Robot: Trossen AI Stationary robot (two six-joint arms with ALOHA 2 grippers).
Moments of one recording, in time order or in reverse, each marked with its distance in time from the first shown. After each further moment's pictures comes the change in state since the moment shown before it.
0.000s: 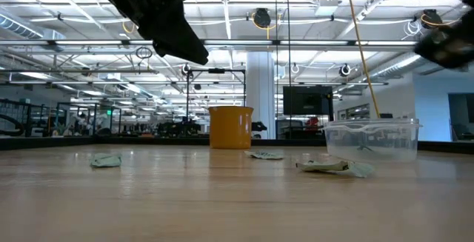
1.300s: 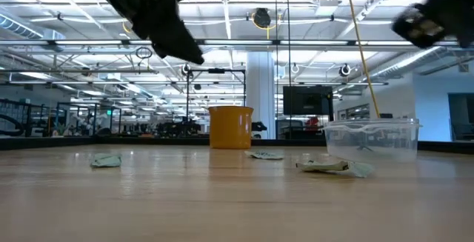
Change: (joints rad) left arm -0.005 -0.002 -0.001 -0.015 0.089 0.021; right arm -0.088 -0.152 0.002 -0.056 -0.089 -0.159
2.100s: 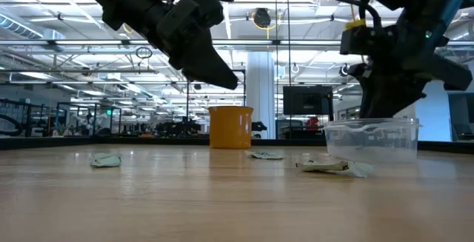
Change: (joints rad) left arm 0.096 0.203 0.001 0.270 0.094 0.098; right arm -0.307 0.176 -0.098 0.032 0.320 -0.244
